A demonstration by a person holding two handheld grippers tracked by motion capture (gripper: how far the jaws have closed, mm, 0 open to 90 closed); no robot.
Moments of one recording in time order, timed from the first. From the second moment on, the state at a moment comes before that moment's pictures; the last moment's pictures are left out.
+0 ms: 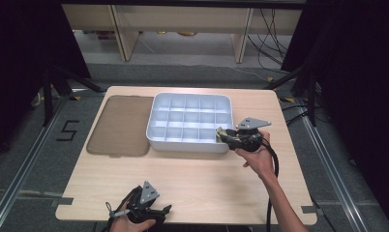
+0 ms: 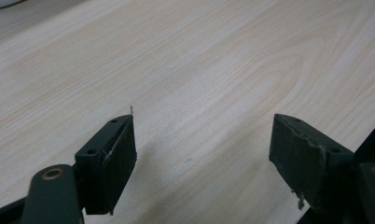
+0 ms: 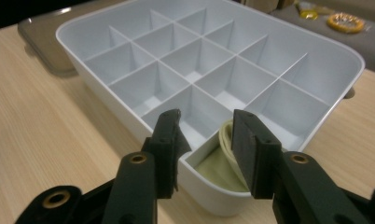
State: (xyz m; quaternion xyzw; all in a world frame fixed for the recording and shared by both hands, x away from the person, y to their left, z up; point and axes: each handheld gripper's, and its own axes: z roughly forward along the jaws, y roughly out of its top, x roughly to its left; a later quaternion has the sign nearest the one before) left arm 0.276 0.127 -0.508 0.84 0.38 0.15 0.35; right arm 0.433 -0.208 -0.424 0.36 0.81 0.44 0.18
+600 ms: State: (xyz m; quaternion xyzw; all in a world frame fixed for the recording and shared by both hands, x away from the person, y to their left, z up) left arm 0.275 0.130 -0.506 0.85 0.37 0.15 0.34; right arm 0.411 -0.211 -0.426 0.36 0.79 0.46 0.18
